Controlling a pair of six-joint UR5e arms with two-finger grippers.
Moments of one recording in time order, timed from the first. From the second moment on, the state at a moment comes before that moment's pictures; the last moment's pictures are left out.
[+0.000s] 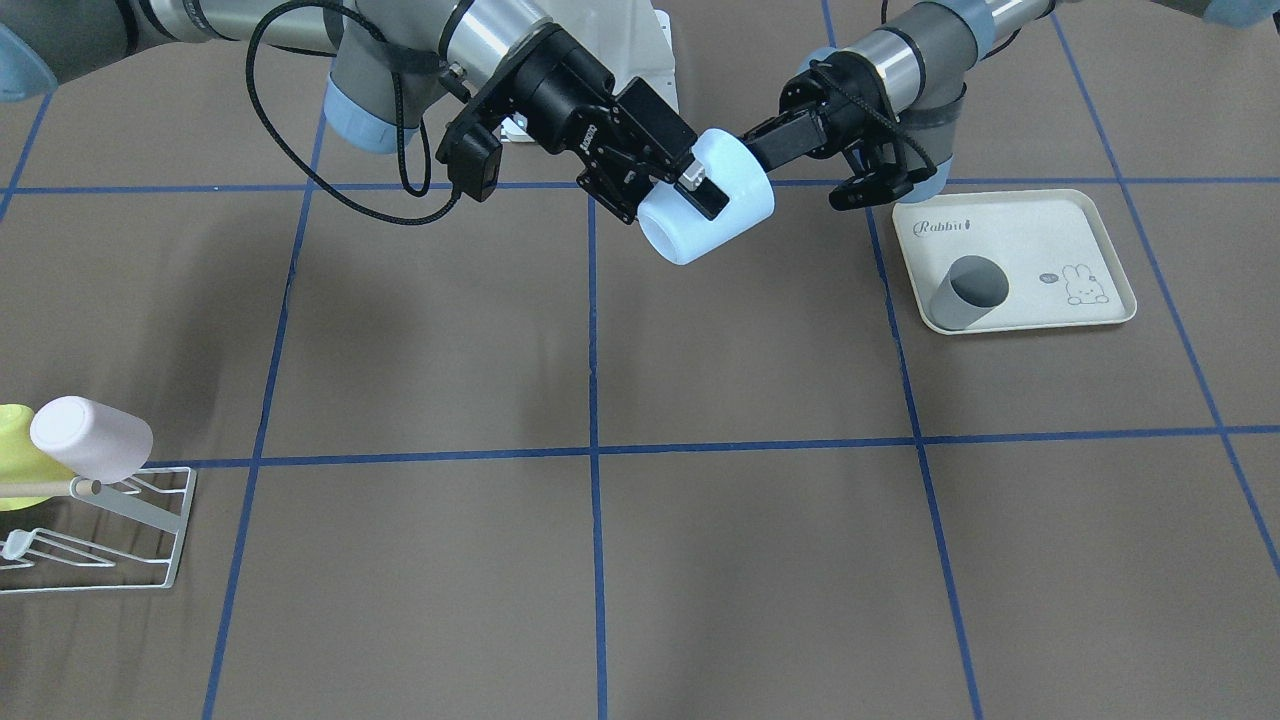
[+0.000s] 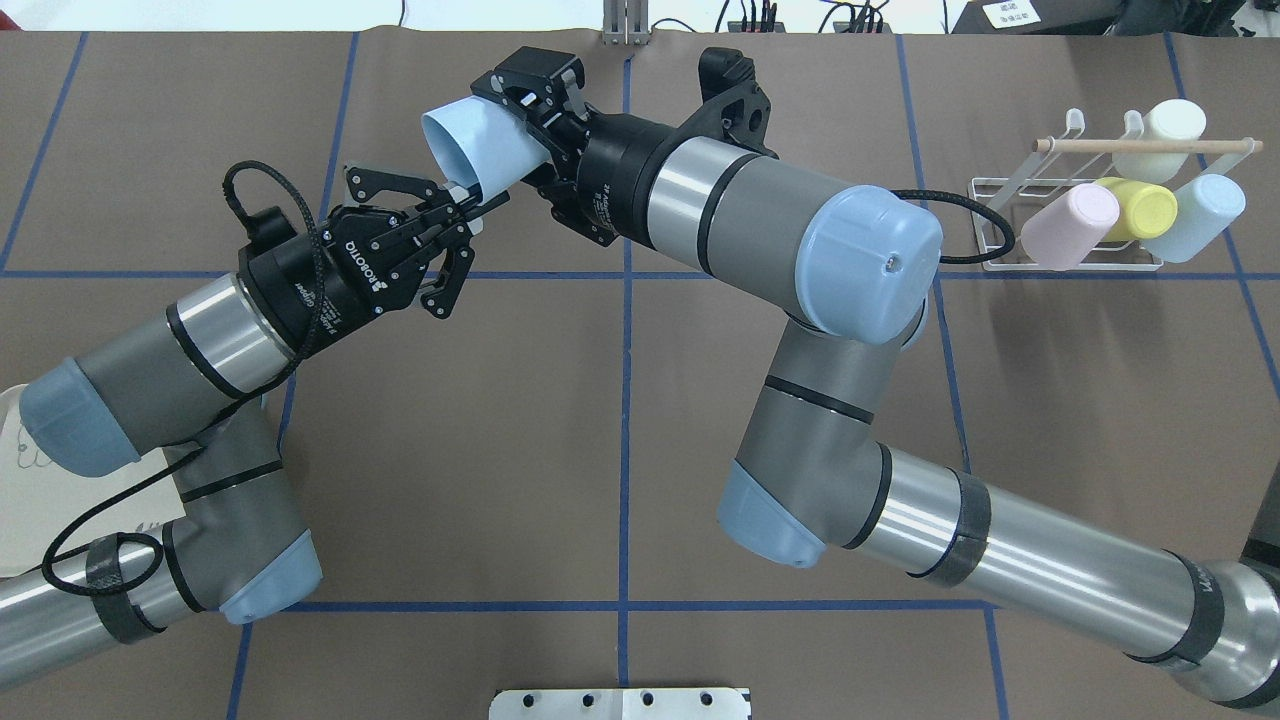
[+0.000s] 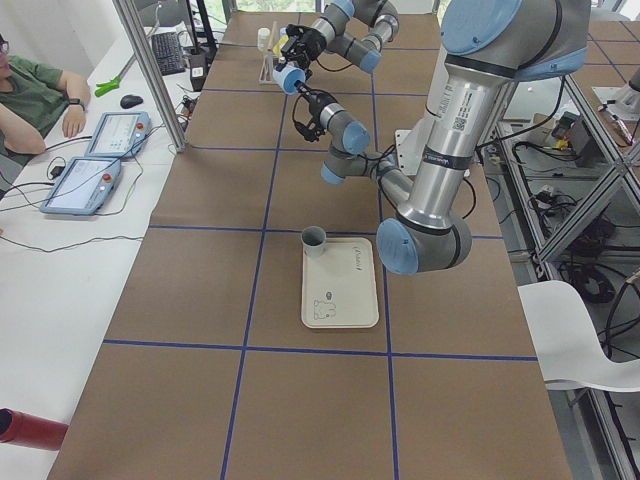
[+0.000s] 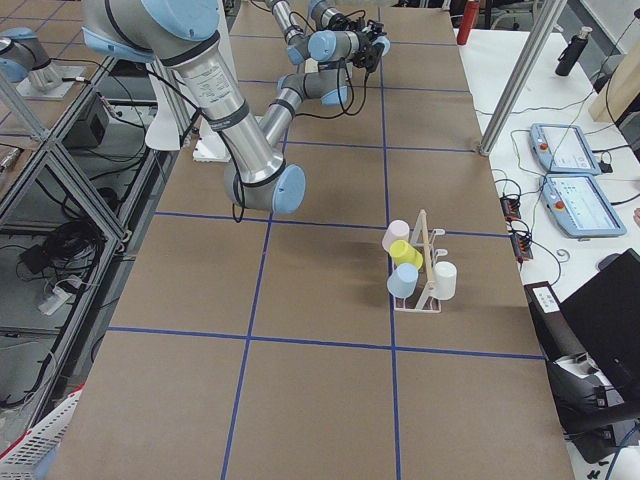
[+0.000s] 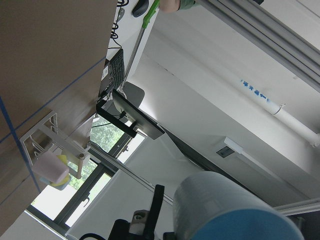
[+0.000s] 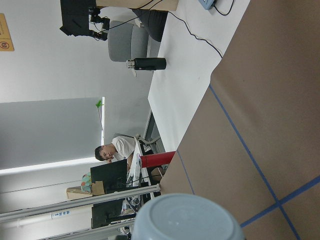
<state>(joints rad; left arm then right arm) -0.53 -1.97 -1.67 -3.30 -1.35 -2.55 0.54 -0.83 1.67 -0.57 1.46 2.09</state>
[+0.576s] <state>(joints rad) -0.53 -1.95 -1.67 -3.26 -1.36 -2.50 0.57 -0.84 1.67 -0.52 1.46 2.09</state>
